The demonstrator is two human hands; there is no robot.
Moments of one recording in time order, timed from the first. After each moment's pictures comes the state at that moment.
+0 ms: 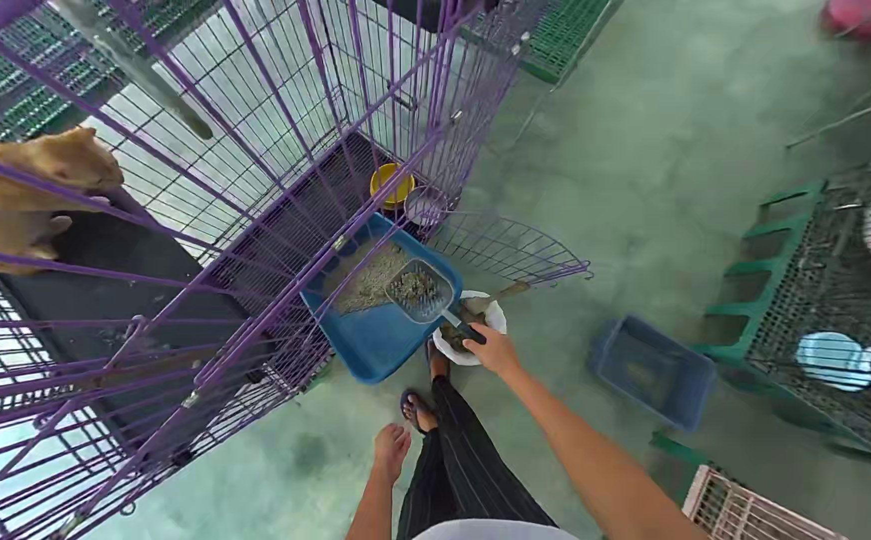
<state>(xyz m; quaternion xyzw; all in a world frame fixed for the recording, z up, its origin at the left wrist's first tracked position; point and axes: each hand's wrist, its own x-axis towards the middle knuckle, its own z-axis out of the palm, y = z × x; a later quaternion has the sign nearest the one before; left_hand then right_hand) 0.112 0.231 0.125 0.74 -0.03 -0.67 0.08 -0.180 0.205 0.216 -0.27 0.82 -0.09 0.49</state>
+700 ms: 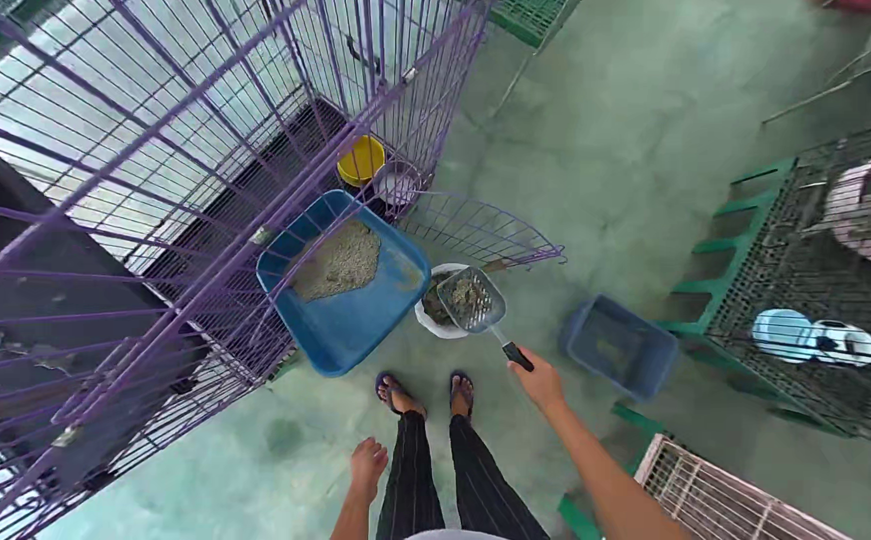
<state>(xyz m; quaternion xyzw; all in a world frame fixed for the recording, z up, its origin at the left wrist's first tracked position) 0.118 0.294 0.095 0.78 -0.09 -0.63 0.02 -0.250 0.346 0.185 -0.15 0.88 -0.08 0.44</state>
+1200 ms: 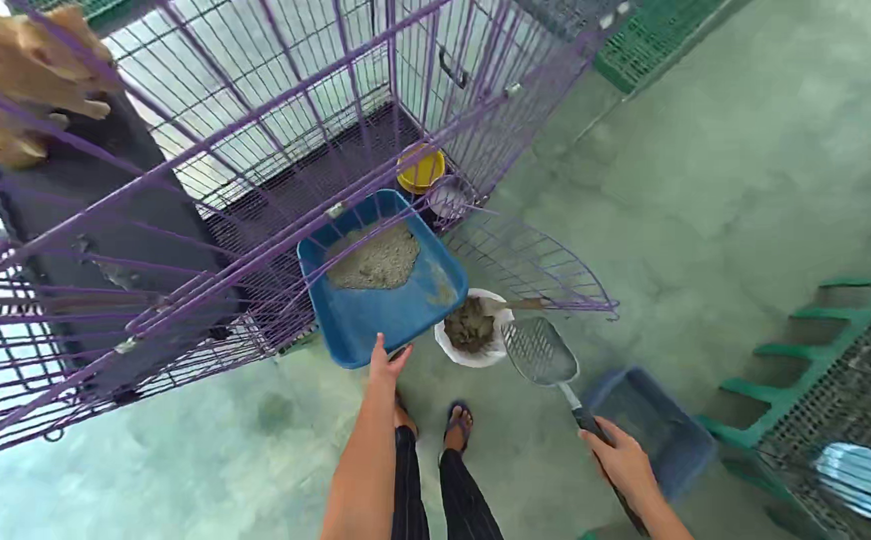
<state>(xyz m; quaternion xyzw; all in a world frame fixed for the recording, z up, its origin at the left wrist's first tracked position) -0.014 0.134 0.106 0.64 0.18 -0.65 0.36 -0.303 0.387 0.230 -0.11 0.88 -0.11 0.45</state>
